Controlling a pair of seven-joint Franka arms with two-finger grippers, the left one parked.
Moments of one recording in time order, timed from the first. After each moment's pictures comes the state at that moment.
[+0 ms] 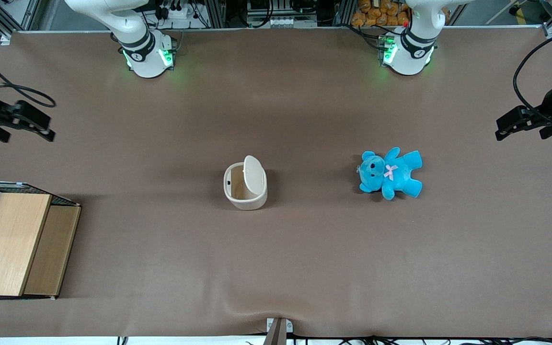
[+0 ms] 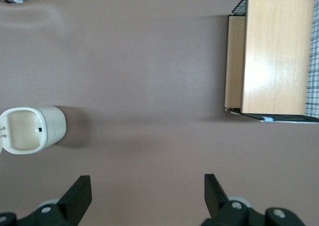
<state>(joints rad) 0.15 0.08 -0.13 -1.36 0.05 1.50 0.03</state>
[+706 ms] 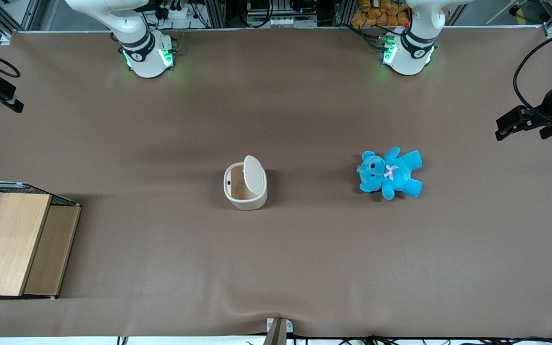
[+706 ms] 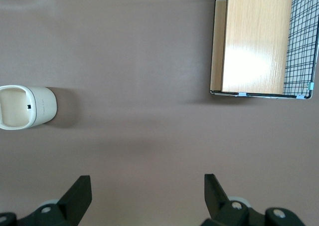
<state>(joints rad) 0.14 -0.04 -0.20 -1.46 0.05 1.46 -0.06</state>
